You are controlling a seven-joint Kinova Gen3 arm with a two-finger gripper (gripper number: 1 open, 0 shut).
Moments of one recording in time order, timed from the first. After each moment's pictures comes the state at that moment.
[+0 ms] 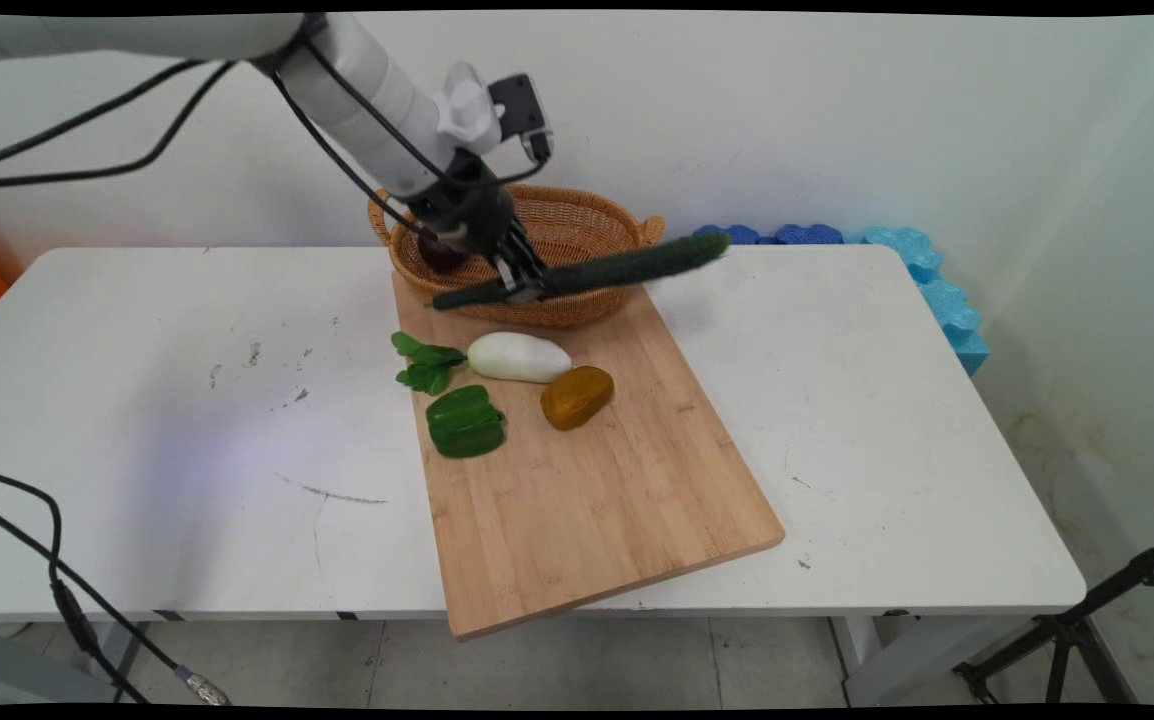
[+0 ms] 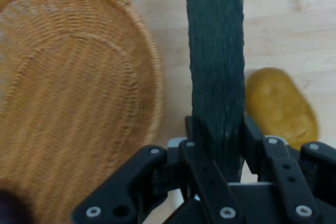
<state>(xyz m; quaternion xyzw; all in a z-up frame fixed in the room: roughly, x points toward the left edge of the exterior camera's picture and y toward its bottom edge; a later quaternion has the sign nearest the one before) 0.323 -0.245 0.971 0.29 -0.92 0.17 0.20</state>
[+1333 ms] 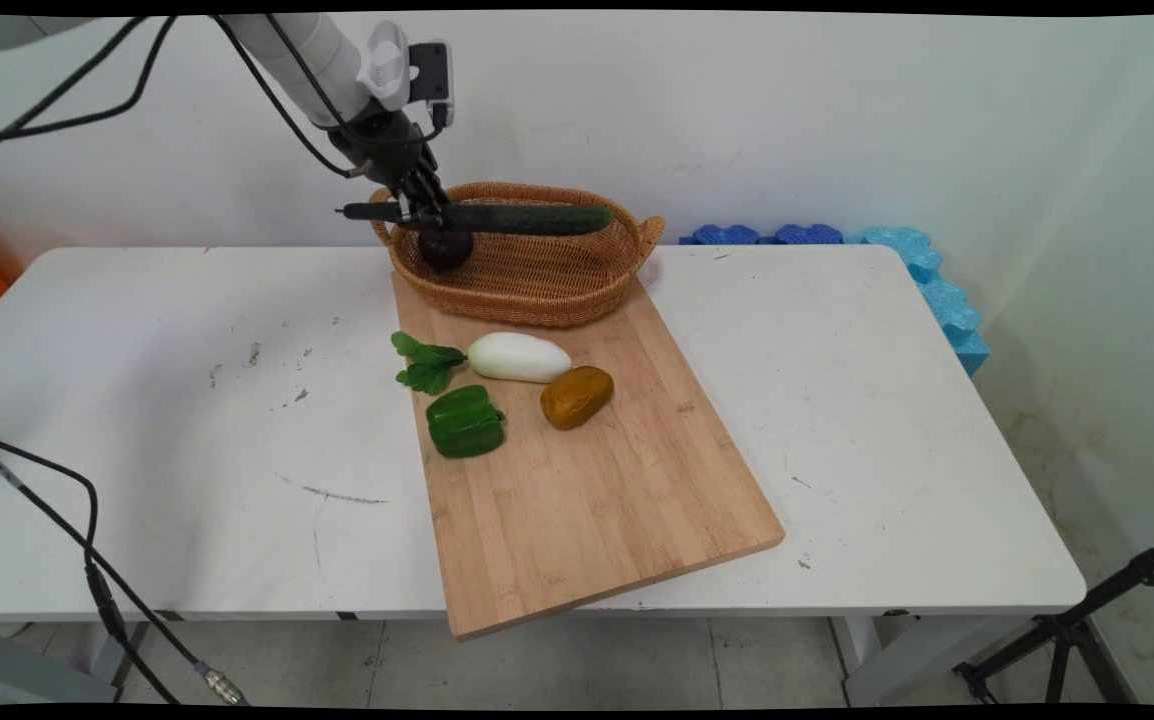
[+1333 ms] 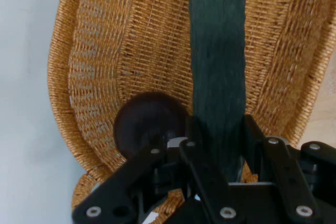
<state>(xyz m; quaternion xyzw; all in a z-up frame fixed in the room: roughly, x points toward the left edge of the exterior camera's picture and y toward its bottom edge) 0.443 -0.318 0.967 0.22 -0.95 0.22 0.10</state>
